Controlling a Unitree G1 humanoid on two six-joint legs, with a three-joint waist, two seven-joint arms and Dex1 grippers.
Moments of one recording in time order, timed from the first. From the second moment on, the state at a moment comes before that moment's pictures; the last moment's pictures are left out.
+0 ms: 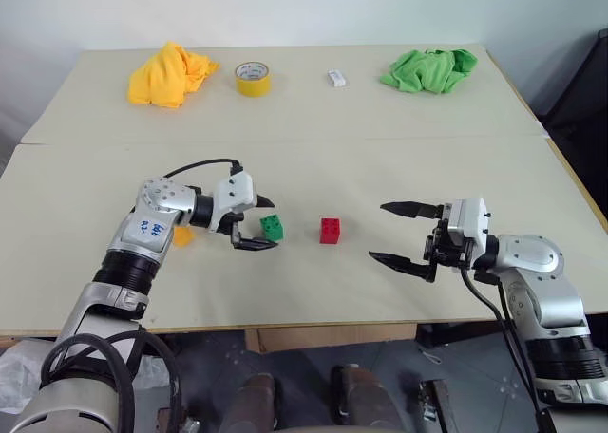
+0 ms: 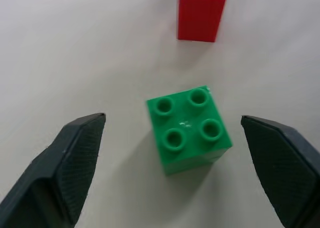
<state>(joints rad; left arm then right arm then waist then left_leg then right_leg) -0.75 0.61 -0.13 0.44 -0.15 0.07 -1.19 -0.30 -0.61 -0.04 -0.03 0.45 0.02 1.19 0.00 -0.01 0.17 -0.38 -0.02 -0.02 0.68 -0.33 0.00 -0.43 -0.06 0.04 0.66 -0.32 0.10</state>
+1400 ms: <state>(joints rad) -0.13 0.68 0.36 0.29 -0.35 0.11 -0.91 -0.41 -0.50 0.07 -0.01 0.45 0.02 1.25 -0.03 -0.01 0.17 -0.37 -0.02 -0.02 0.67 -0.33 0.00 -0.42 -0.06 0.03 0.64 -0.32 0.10</state>
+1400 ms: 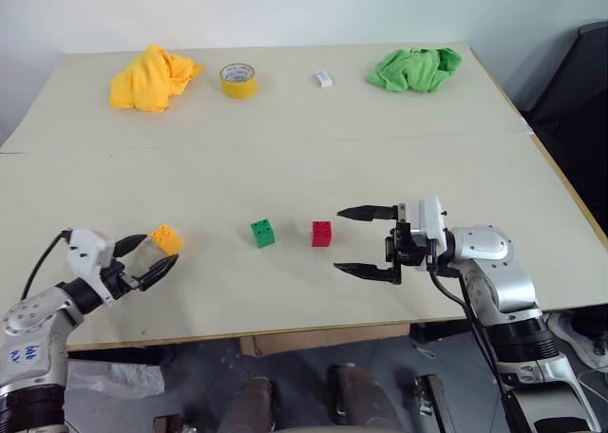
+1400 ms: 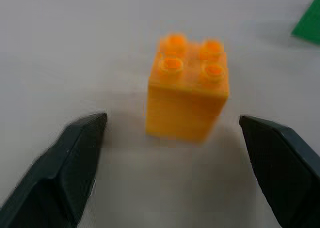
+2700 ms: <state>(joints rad) -0.87 0.64 -0.02 1.15 -0.08 -0.45 -1.46 -0.22 -0.58 0.02 -0.23 0.44 0.07 1.06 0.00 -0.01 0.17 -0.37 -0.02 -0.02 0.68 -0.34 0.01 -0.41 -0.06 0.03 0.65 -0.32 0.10</state>
